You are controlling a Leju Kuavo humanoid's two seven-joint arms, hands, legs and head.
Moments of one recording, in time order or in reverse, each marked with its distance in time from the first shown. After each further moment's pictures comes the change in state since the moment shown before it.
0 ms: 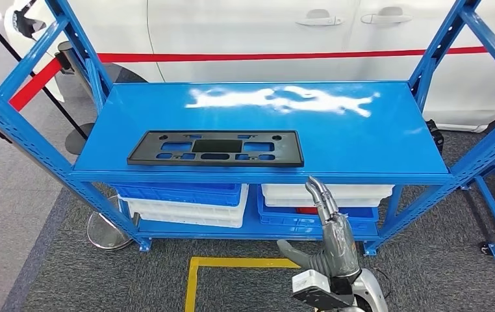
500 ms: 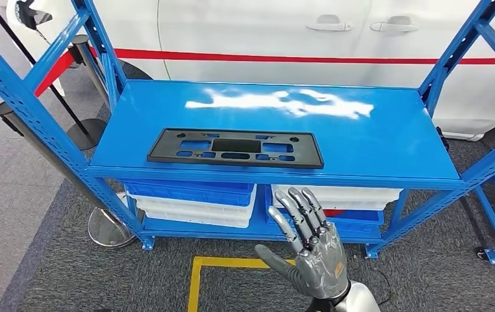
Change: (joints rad) left arm -0.036 0.001 0.006 0.013 -0.106 0.007 -0.012; right arm -0.035 0.012 0.127 -0.131 0.471 -0.183 0.024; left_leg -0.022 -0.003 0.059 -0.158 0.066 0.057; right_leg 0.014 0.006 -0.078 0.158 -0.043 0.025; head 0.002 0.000
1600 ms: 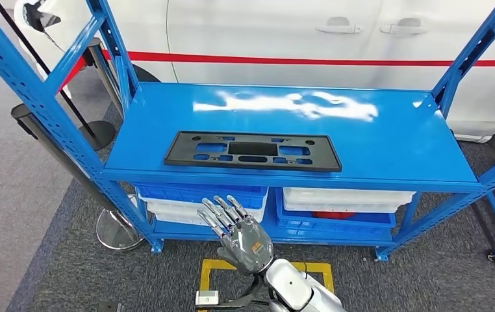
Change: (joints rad) left arm -0.034 -0.013 -0.006 0.010 -0.016 -0.142 0.035; right arm -0.349 0.123 0.298 0.740 0.112 -0.040 0.282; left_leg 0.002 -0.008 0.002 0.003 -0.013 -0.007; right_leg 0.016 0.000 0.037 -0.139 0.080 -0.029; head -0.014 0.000
